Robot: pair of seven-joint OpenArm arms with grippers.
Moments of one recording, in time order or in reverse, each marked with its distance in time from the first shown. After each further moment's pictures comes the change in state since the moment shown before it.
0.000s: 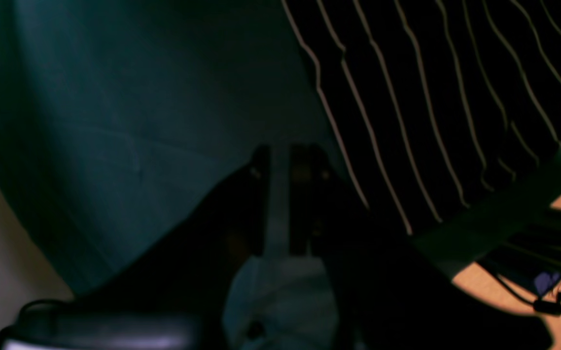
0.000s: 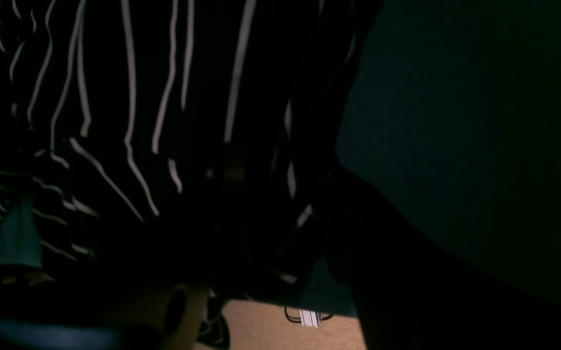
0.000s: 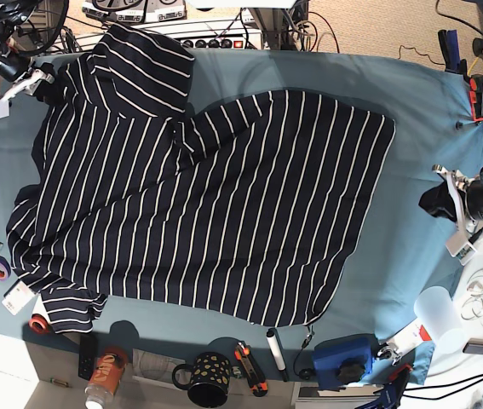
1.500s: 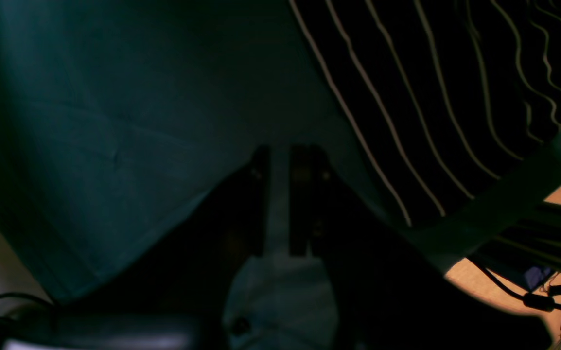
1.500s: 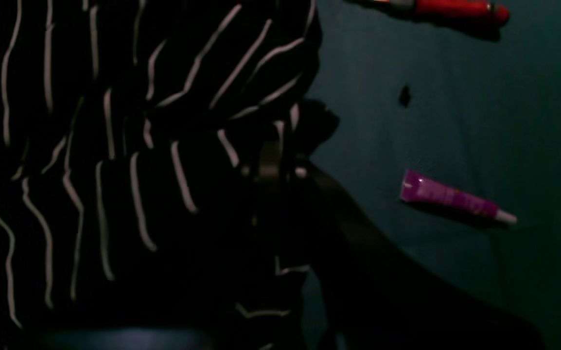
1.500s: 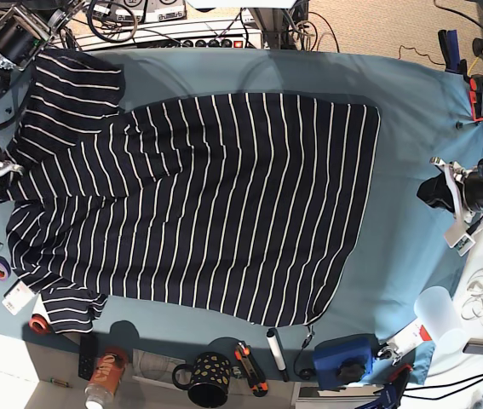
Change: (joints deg) left arm 2.2 0.1 0.0 0.0 -0.2 0.7 0.1; right arm 21.9 8.9 -11.8 -0.5 -38.2 -4.1 24.2
